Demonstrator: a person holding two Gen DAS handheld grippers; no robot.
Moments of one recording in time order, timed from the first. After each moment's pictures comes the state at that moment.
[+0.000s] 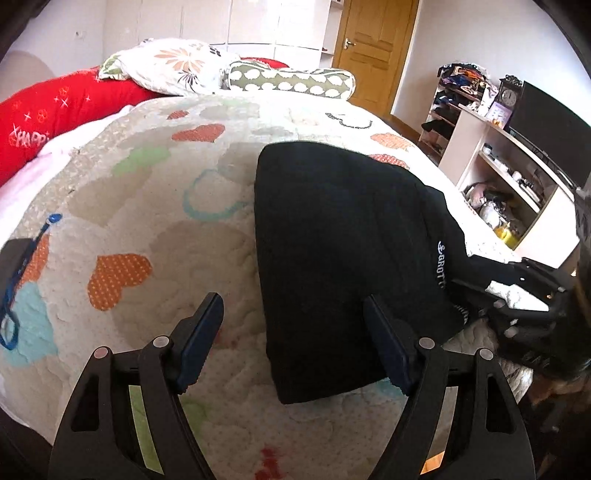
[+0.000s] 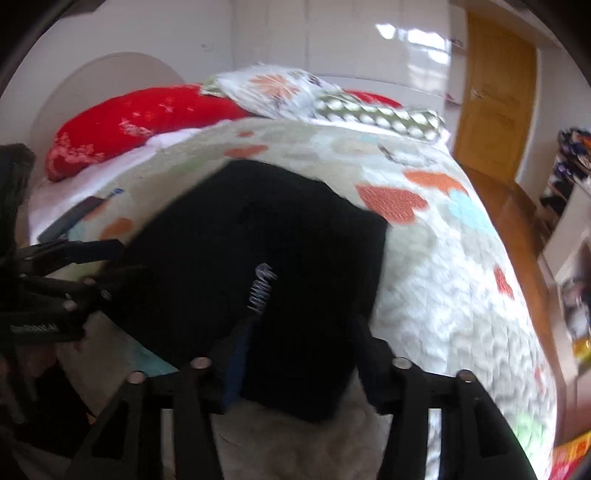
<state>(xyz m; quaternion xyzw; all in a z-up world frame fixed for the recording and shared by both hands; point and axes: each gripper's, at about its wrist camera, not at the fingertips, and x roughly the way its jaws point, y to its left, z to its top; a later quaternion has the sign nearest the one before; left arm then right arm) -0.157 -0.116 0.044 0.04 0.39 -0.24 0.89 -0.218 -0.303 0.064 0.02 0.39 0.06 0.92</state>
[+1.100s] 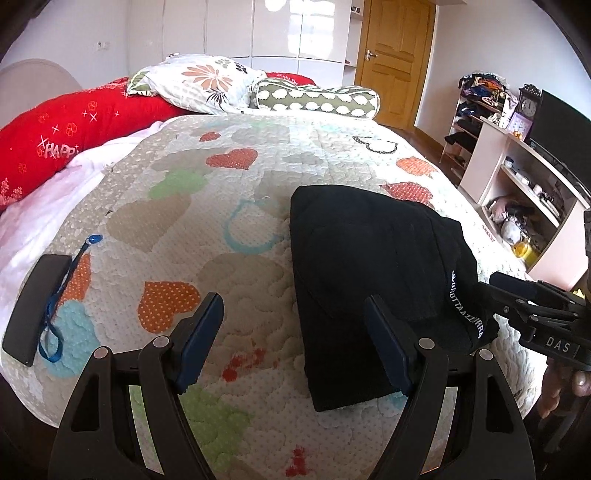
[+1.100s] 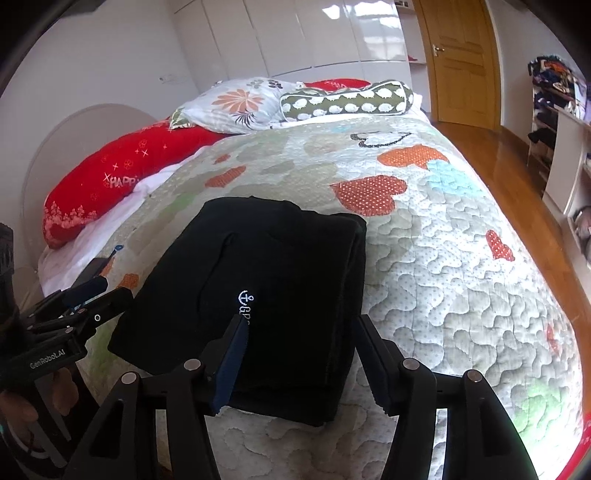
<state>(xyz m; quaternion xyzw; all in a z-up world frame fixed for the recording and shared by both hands) -0.153 -0.103 0.072 0.04 0.38 -0.19 0.90 -0.213 -0.324 0.081 0.11 0.39 0.04 0.91</state>
